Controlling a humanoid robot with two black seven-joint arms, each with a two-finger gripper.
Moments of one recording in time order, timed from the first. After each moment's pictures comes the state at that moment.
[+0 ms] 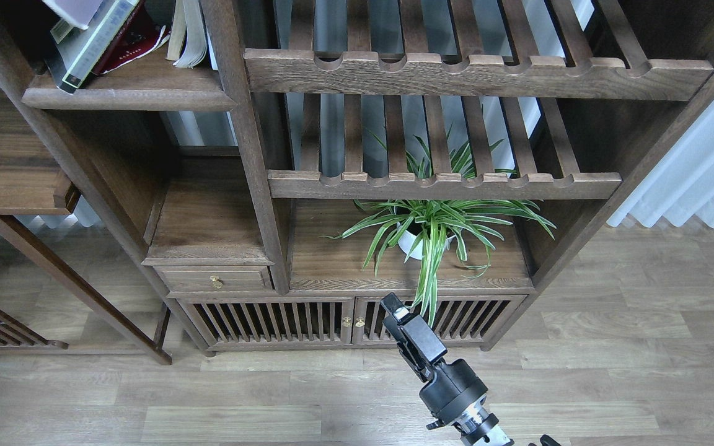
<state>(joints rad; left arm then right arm) -1.28 0.55 -1.04 -0.67 0.49 -0.49 0.46 -0.17 -0.04 0.90 1.25 -0.02 0.58 0.11</state>
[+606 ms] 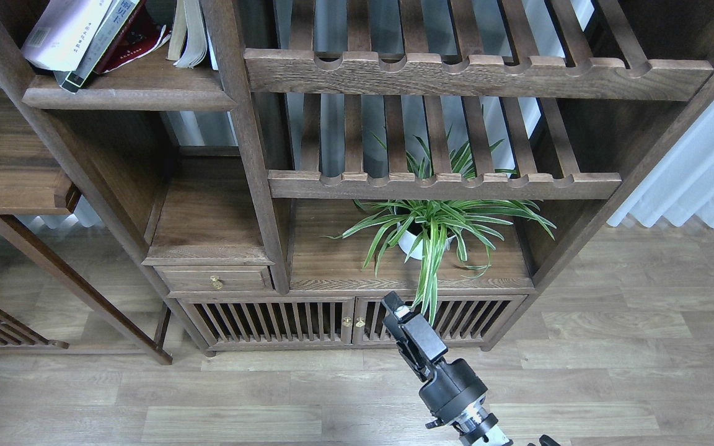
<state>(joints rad) -1.05 0.69 -1.15 -1.02 0.21 -0.49 0.45 -0.16 -0.03 0.92 1.26 0.02 0.58 0.11</state>
